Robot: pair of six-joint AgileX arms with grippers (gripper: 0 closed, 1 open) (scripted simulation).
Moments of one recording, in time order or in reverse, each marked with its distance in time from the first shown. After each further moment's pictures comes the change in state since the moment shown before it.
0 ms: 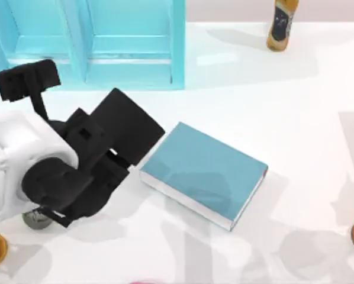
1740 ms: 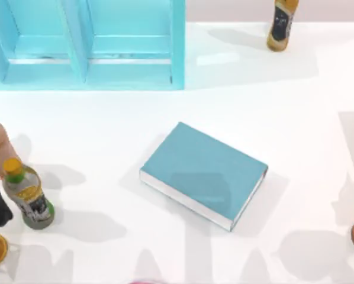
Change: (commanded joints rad) left arm 0.830 -1.345 -0.904 0.707 1.093 2.573; right arm 0.000 0.000 0.000 0.000 0.000 0.000
